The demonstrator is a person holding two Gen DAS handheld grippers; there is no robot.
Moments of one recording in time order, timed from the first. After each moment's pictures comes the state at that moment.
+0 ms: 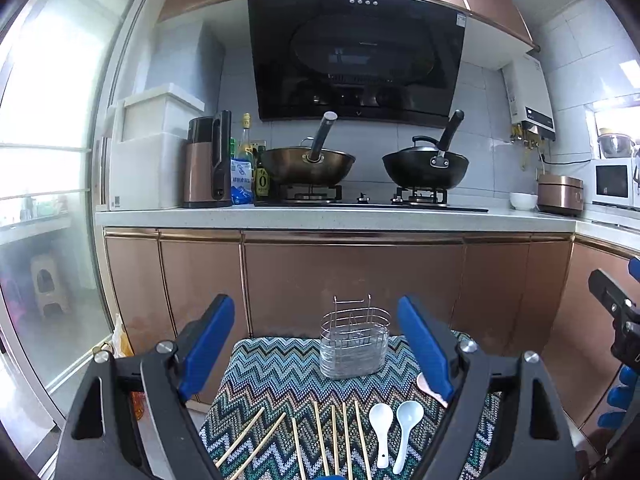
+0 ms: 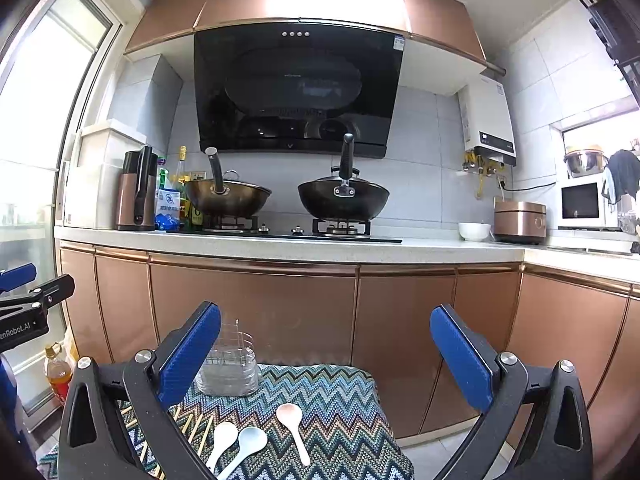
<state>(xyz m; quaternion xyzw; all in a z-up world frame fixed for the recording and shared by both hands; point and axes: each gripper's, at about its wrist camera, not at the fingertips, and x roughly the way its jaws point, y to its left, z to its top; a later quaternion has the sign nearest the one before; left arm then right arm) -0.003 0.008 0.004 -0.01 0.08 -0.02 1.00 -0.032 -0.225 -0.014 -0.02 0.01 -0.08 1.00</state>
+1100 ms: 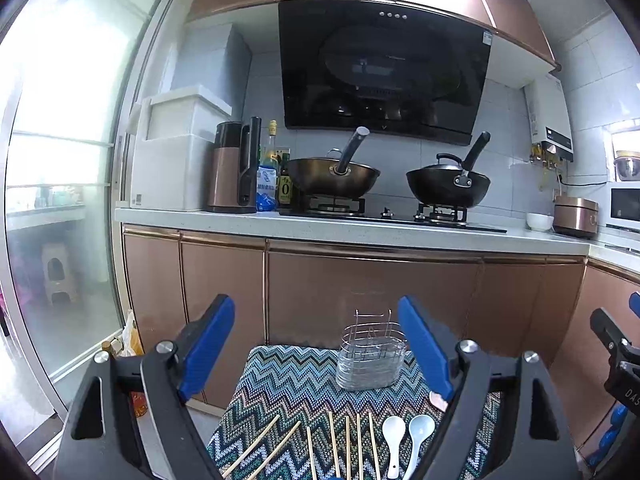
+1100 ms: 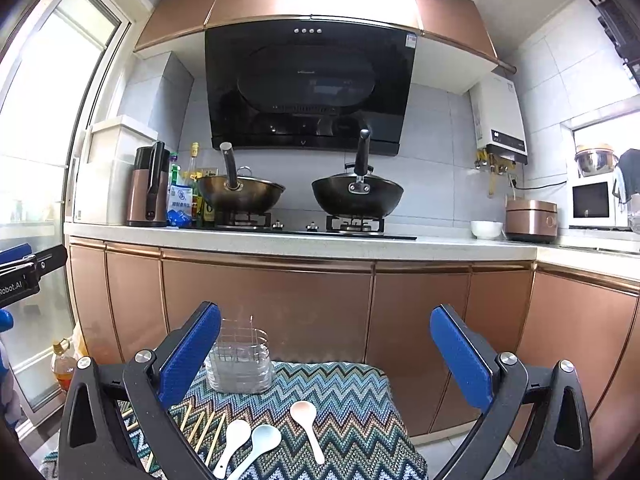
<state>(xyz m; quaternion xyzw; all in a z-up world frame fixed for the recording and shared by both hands) -0.009 0.028 0.009 -0.03 0.07 0.01 1.00 -0.028 -0.212 -0.018 -0.02 0.02 -0.06 1.00</state>
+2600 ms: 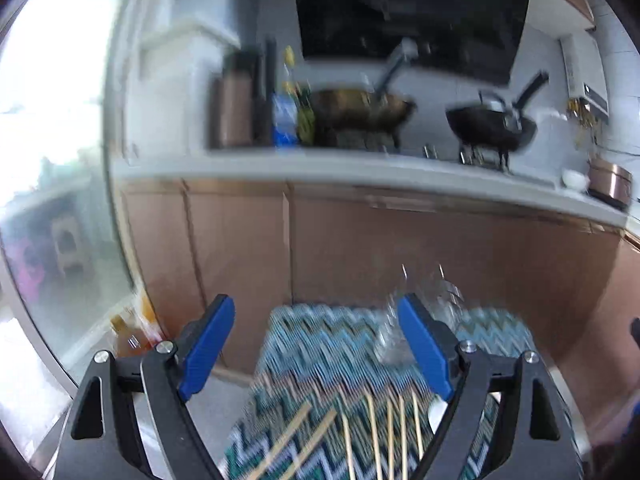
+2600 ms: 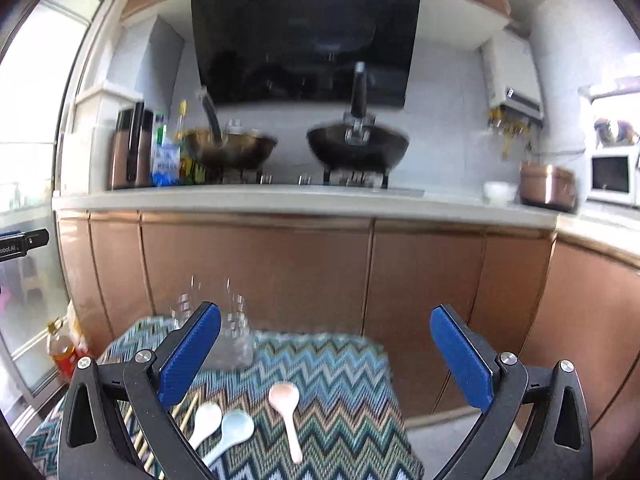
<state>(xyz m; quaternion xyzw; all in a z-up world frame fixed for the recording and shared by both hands) 0.104 0.063 -0.022 -0.03 0.21 0.02 0.98 0.067 -0.266 -0.054 -0.01 0.12 -0.03 0.99</state>
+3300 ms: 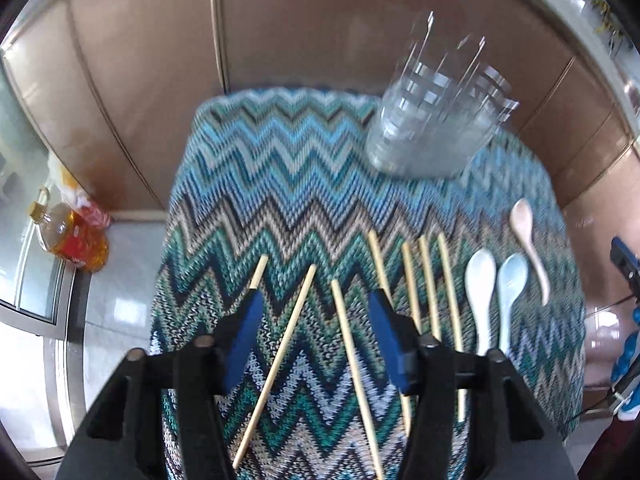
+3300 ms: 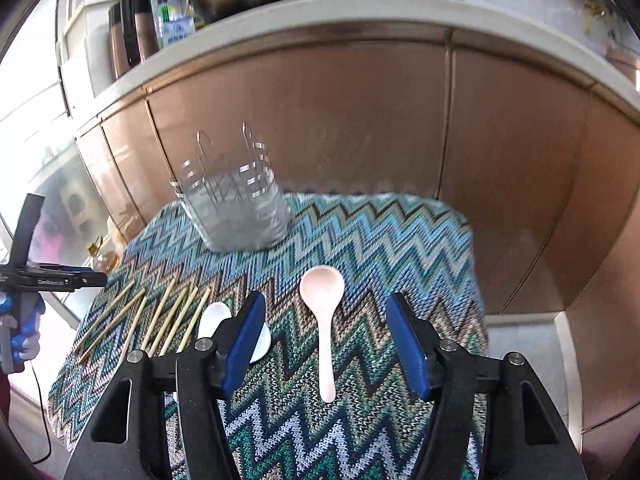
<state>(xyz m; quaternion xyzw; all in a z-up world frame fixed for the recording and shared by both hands) 0.230 0.065 -0.192 -0.02 0.54 -0.07 0.84 0.196 -0.277 -0.161 0.03 0.37 0.09 0.93</state>
